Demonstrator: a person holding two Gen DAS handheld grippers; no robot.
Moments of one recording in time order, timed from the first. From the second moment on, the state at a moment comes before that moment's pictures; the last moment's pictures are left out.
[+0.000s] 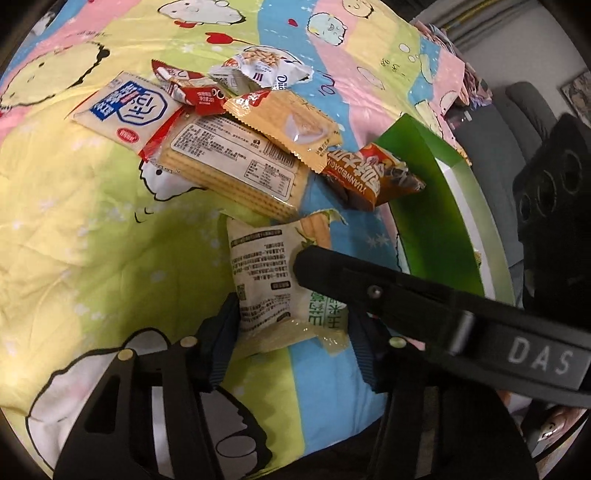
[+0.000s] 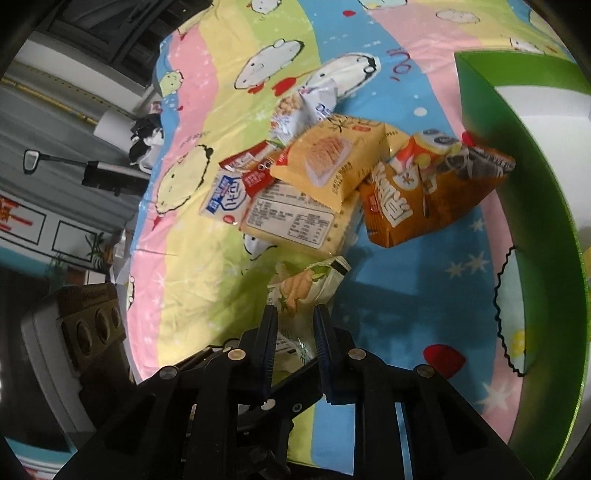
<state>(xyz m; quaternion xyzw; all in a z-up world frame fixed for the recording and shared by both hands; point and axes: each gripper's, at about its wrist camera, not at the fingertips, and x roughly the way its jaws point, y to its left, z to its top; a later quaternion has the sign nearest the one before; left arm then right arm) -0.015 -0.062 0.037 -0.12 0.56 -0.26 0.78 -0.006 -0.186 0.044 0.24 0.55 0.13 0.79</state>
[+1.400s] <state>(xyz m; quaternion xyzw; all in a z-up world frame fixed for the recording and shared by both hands) -0.044 -0.161 0.152 0.01 0.40 -0.34 0.85 -0.065 -0.281 0.152 0.28 0.36 0.09 0.88</state>
